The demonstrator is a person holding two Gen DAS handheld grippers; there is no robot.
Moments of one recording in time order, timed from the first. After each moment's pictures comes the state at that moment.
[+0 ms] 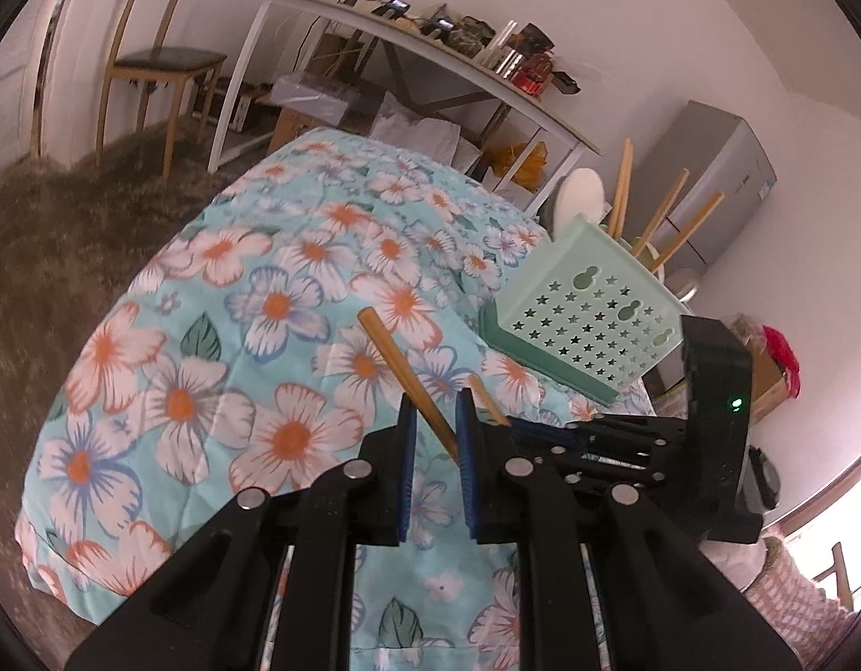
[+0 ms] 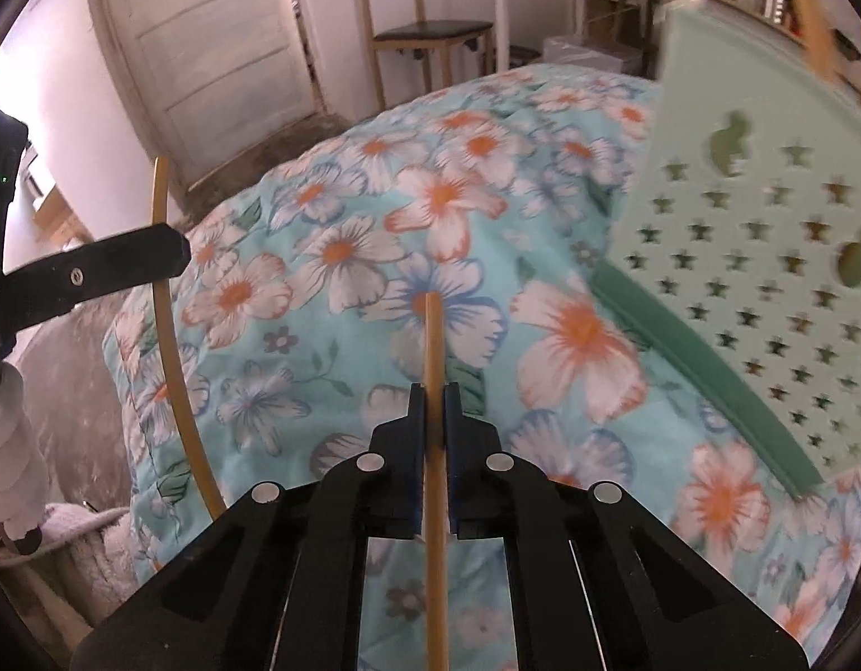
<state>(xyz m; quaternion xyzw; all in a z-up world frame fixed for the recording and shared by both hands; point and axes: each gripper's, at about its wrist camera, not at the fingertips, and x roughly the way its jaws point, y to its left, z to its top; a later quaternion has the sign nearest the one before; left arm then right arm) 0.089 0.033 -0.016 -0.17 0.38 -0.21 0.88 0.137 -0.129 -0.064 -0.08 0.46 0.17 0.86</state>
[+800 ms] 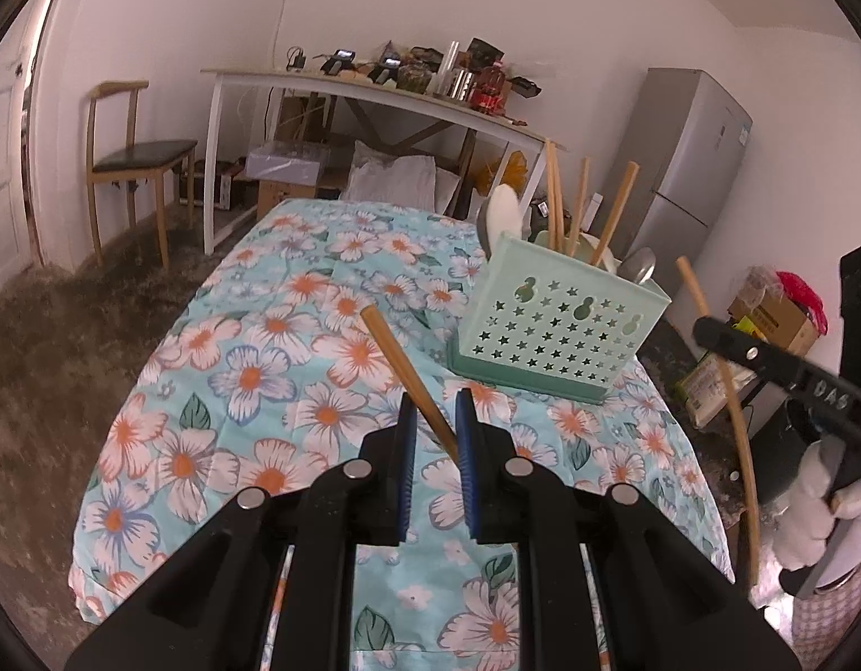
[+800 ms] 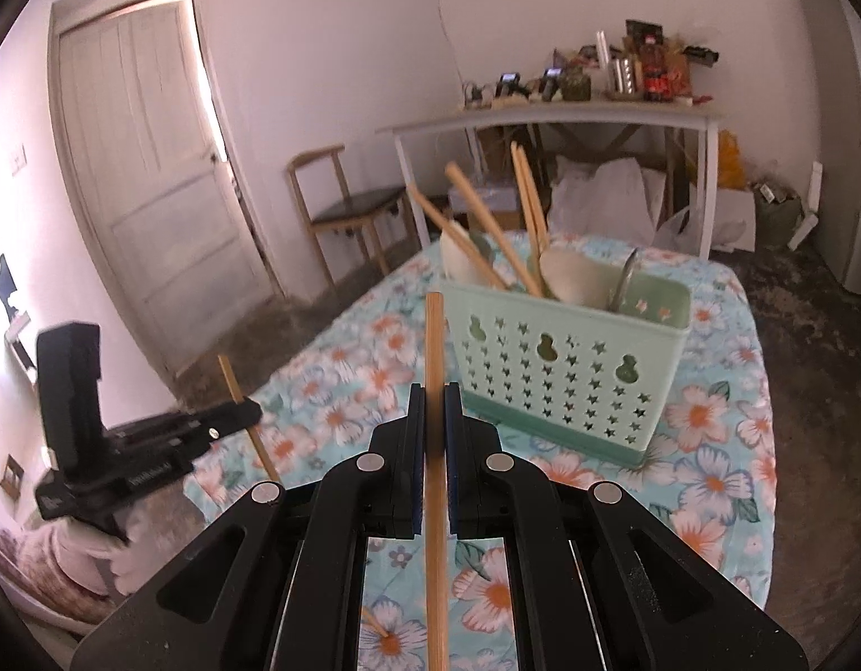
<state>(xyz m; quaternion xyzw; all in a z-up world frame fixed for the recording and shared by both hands) 0.060 -0.007 0.025 -0.07 0.32 -0.21 0.92 0.036 -0.217 0.067 0.05 0.29 0.10 0.95</state>
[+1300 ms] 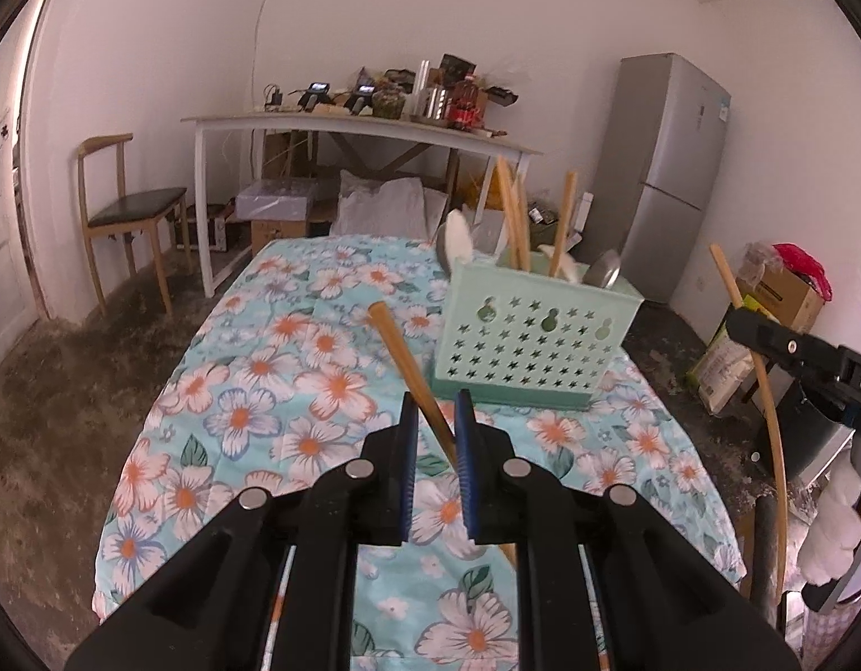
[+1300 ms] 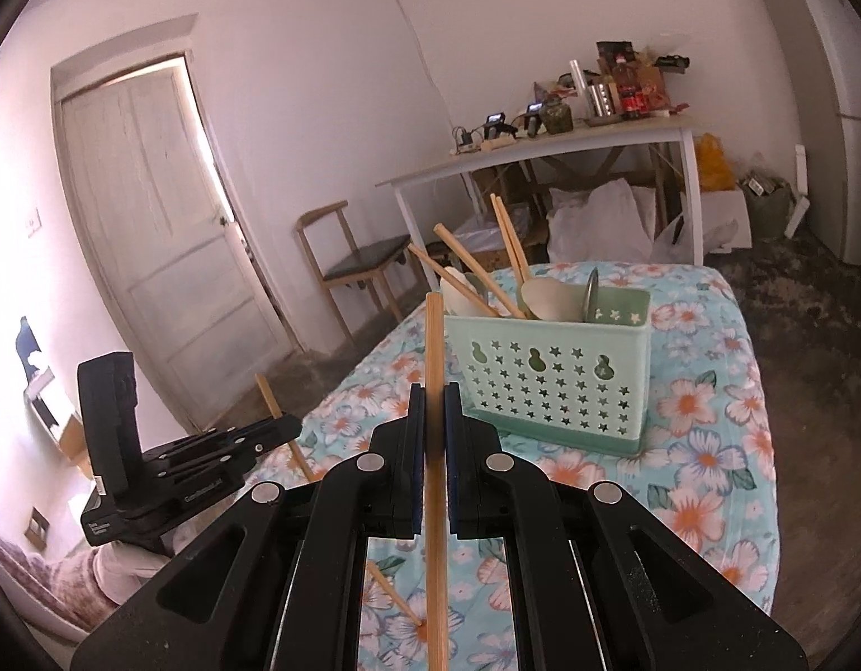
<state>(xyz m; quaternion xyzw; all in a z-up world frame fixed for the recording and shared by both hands) 0.043 -0.032 0.050 -0.02 0.28 -0.22 0.93 -0.005 -0.233 0.077 0.12 0.23 0.11 0.96</state>
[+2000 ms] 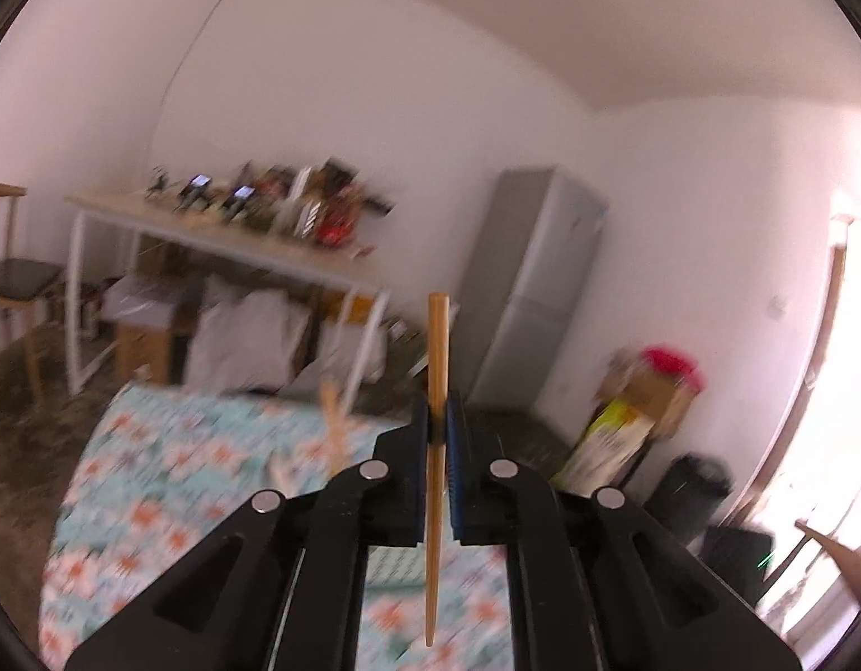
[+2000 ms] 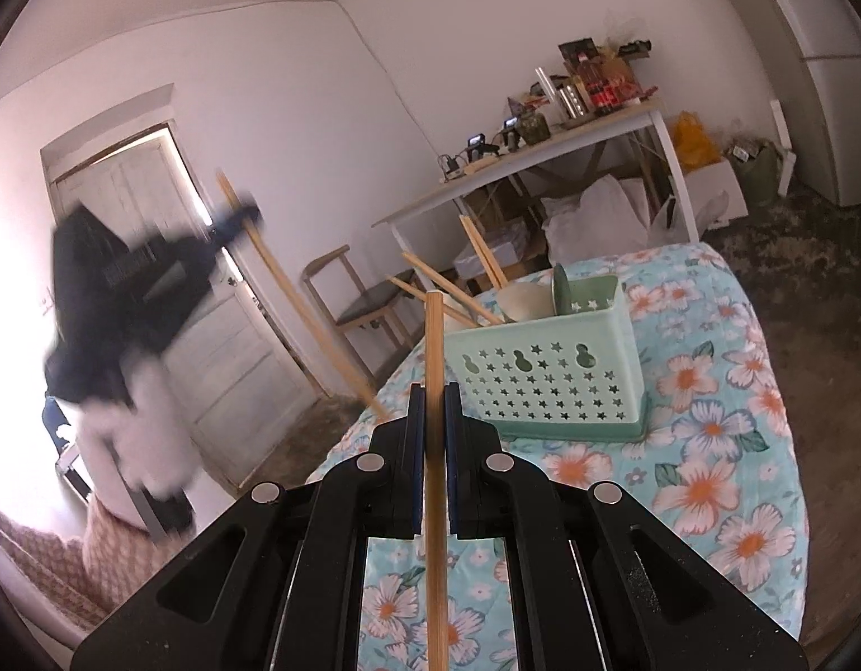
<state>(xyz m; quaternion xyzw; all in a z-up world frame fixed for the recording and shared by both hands) 0.085 -0.061 0.190 -0.13 0.14 -0.39 0.90 -0.021 -0.264 0.065 0.20 0.20 0.11 0.95</state>
